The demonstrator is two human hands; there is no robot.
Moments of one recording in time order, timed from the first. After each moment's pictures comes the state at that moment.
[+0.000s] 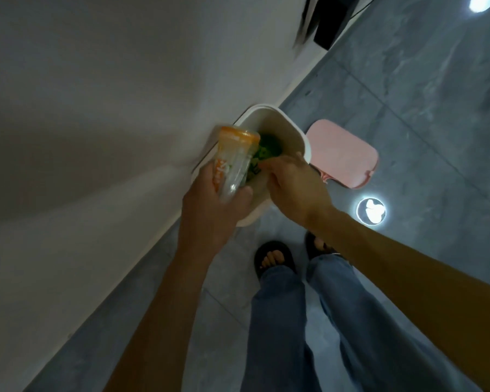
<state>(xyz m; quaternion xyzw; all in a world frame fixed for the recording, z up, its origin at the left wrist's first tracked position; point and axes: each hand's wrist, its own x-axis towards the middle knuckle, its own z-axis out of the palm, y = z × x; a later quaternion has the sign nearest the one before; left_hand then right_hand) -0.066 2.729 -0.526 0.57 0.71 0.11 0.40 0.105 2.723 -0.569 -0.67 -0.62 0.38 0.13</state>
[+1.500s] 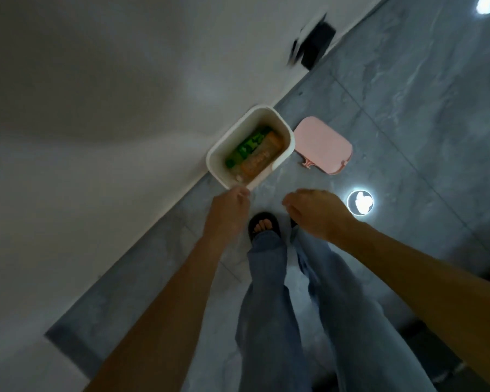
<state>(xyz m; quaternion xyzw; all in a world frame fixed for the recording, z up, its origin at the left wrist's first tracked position) -0.056 2.672 -0.462 0.55 0.70 -0.05 0.46 0.158 2.656 -0.436 -0.57 -0.69 0.41 -0.16</state>
